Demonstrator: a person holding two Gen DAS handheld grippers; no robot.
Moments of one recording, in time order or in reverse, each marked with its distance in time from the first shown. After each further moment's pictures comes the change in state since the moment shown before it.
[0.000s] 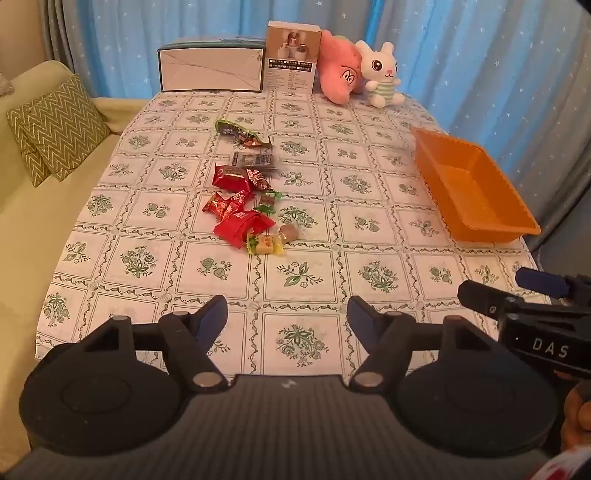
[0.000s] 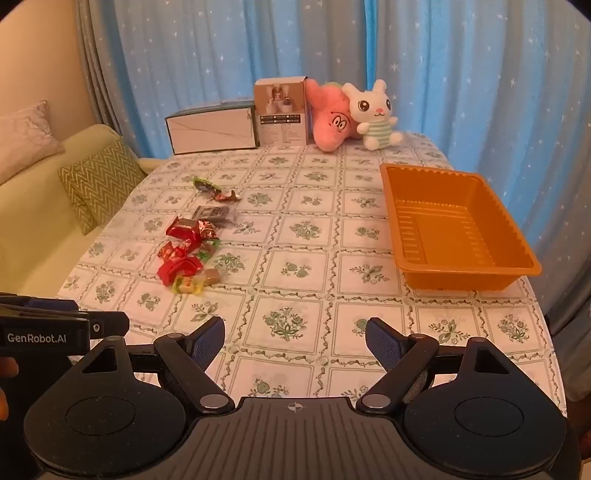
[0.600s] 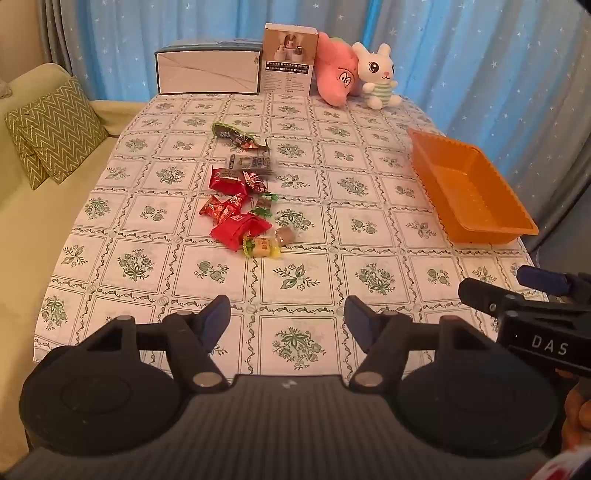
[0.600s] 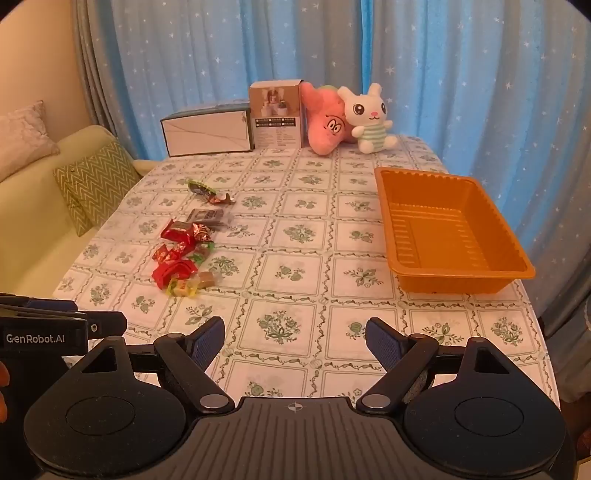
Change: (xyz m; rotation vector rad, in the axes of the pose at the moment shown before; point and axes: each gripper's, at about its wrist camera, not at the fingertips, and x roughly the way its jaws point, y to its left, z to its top) left arm 0.000 -0.005 0.002 0.031 0.006 0.028; right arm -0.003 -0.002 0.003 0.000 -0.009 -0.015
